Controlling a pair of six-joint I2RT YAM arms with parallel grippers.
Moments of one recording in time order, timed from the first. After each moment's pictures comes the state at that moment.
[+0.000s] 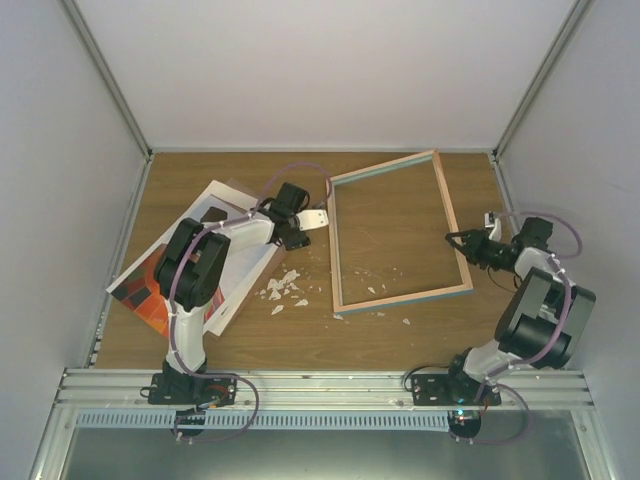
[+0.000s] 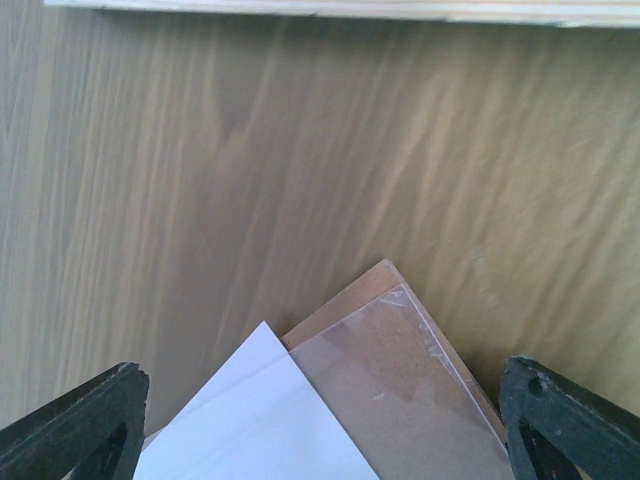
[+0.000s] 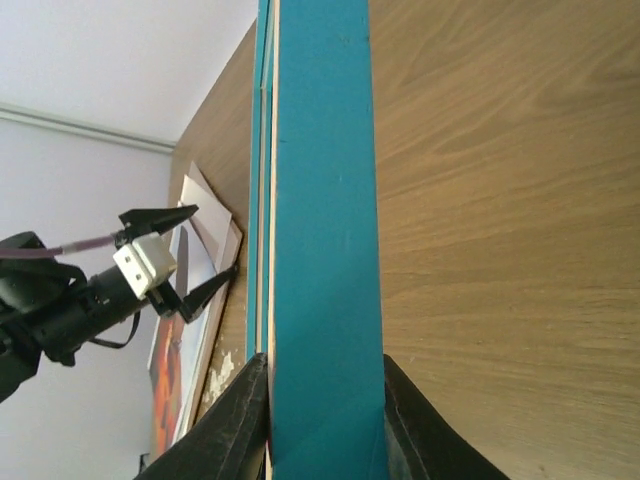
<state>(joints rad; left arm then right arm) -0.51 2.00 1.29 -0.19 -0.11 0.89 -0.51 1.51 0.84 -0.44 -1.06 0.10</state>
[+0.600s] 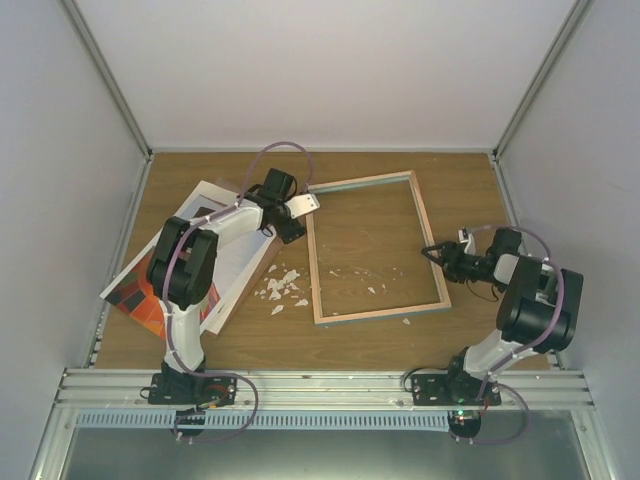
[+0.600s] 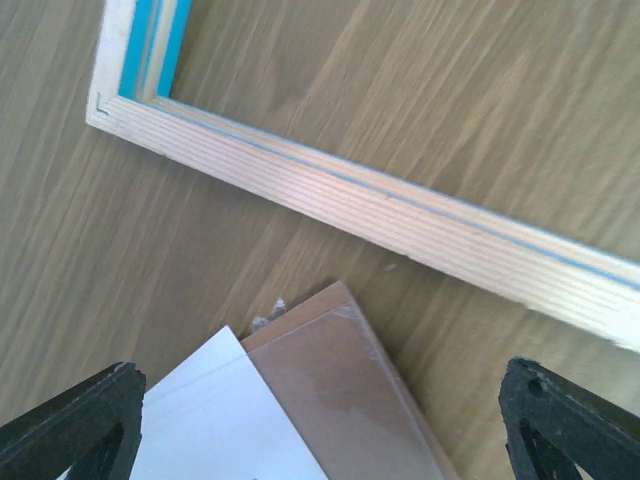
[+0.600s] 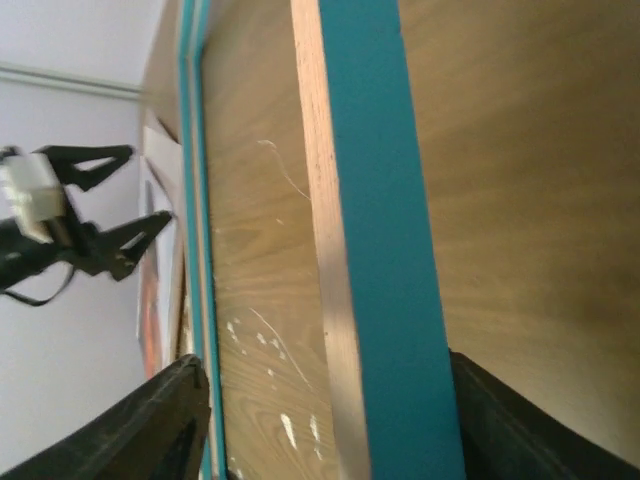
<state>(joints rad) -0.42 2.00 1.39 -0.35 0.02 0.72 -0.38 1.63 0.70 -0.22 -1.07 0.19</state>
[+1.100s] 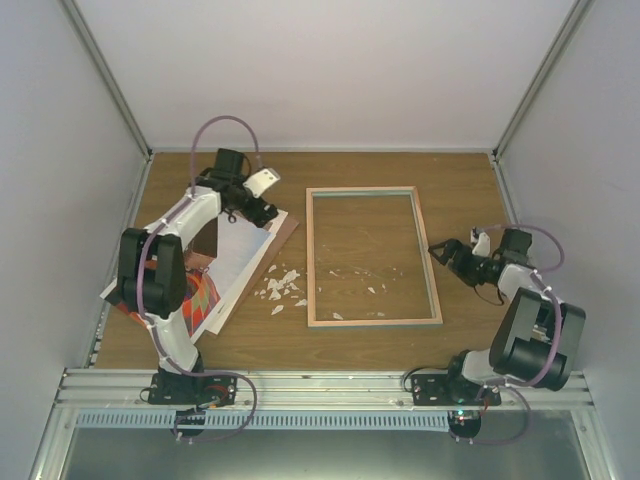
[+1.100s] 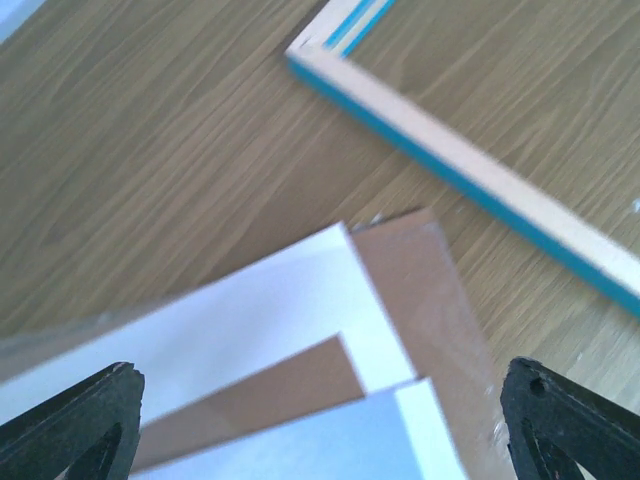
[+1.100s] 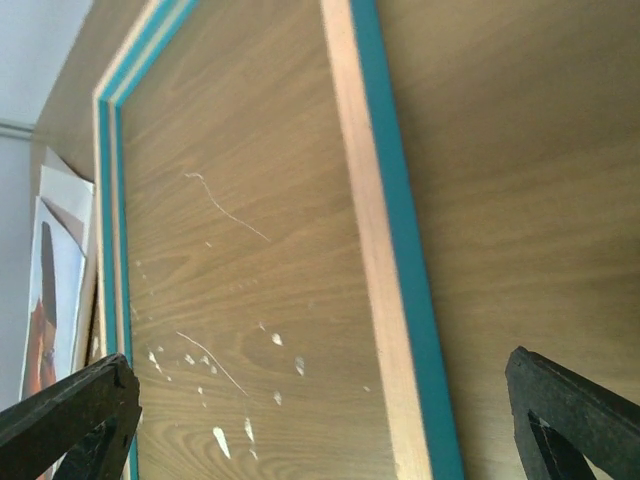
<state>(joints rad) -0.22 1.85 1.42 -0.52 0.27 0.56 -0.40 1.40 0.62 -0.30 -0.80 0.18</state>
